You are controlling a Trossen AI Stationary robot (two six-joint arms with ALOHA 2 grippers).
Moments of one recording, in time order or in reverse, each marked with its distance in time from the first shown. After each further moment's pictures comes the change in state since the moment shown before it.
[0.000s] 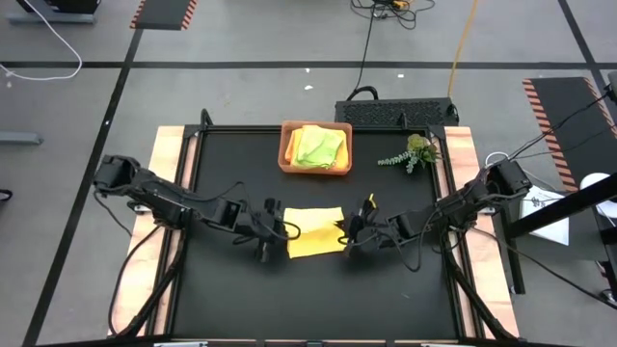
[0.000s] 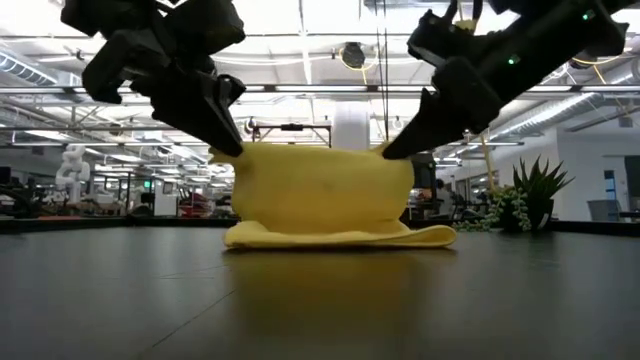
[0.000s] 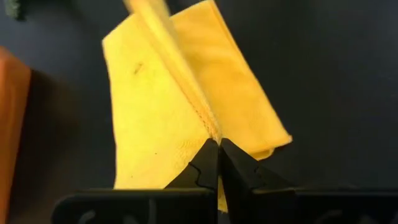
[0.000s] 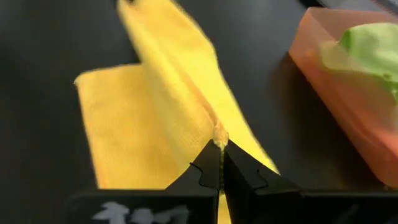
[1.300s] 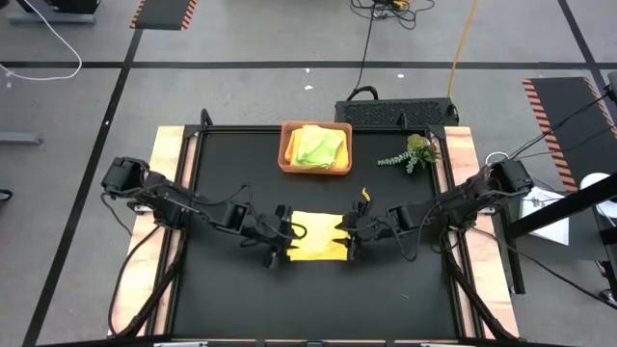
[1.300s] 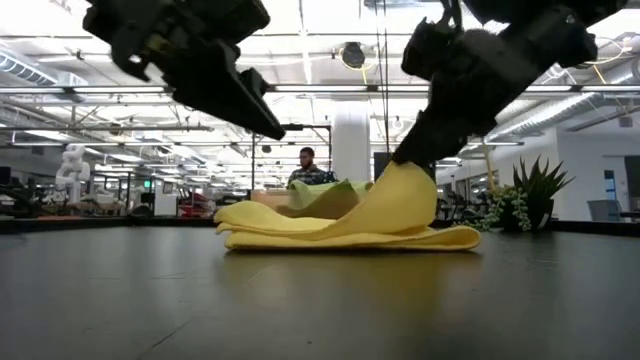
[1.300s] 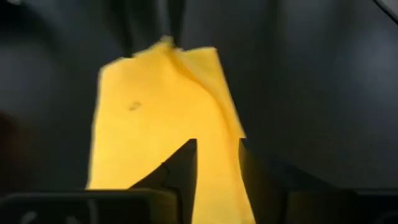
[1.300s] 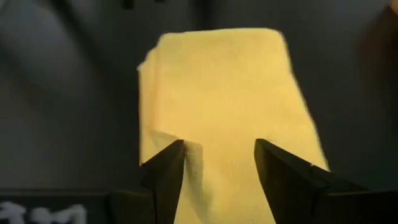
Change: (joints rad) left arm 0.000 0.094 0.028 0.217 0.100 -0.052; right arm -0.076 -0.029 -0.022 0.056 -0.399 0.077
